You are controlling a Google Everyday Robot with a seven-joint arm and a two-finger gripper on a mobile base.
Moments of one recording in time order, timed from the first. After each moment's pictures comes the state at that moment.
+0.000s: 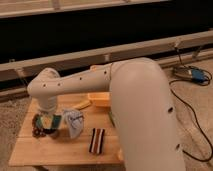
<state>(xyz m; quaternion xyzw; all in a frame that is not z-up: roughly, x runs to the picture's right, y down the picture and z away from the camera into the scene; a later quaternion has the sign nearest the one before) -0.288 0.148 0.722 -0.36 -0.10 0.06 0.93</state>
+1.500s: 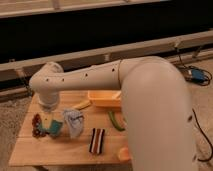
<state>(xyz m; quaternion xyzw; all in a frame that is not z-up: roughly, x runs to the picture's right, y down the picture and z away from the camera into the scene) -0.269 0.103 0.697 -0.33 -0.12 0.07 0.93</state>
